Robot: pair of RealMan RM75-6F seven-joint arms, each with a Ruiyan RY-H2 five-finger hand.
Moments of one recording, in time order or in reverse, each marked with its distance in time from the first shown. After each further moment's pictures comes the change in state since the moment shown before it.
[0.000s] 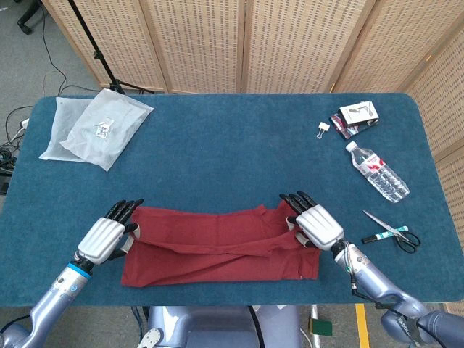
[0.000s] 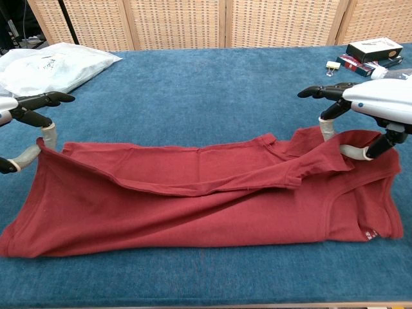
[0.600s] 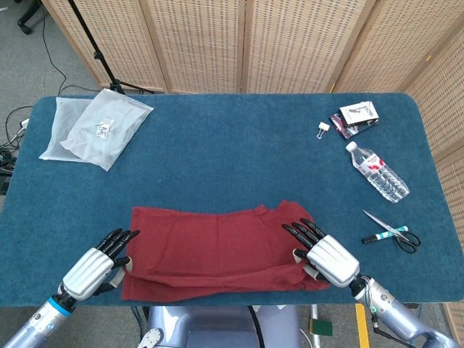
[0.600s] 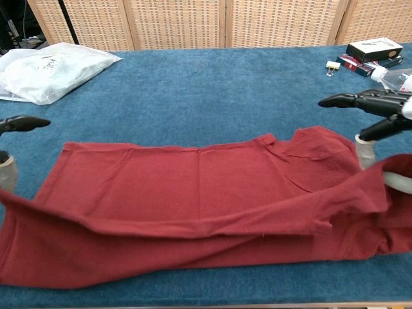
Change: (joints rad) left arm 0.104 0.054 0.171 0.027 0.265 0.223 -0.126; right arm -0.125 0.103 -0.149 -0.084 -0.277 0.274 0.074
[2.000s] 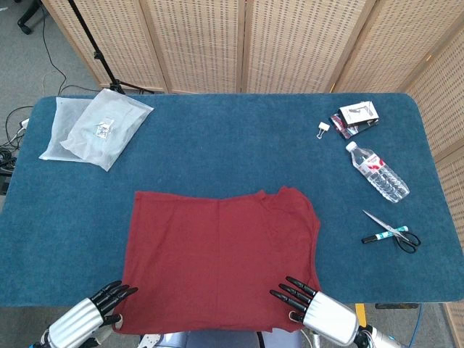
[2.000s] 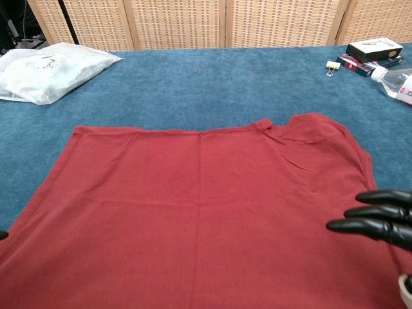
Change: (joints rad) left arm 0.120 -0.040 0.269 0.272 0.275 0.237 -0.102; right arm -0.095 -0.041 -0.240 0.091 -0.353 0.192 -0.194
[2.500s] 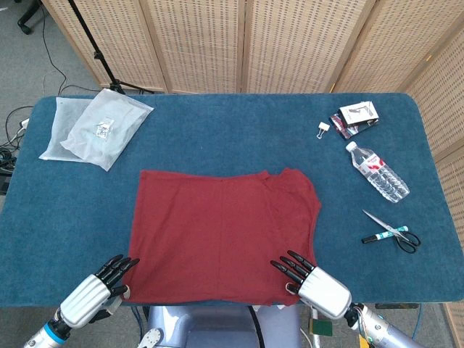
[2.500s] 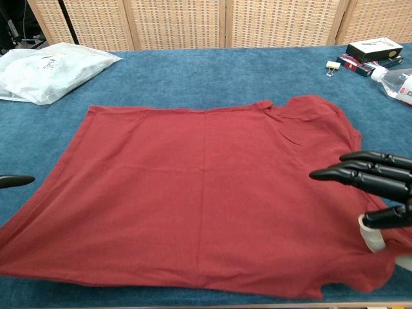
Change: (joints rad) left arm -0.010 -0.109 -0.117 0.053 -0.126 -0.007 0.000; right arm 0.023 -0.068 0.091 0.039 0.152 -0.054 0.021
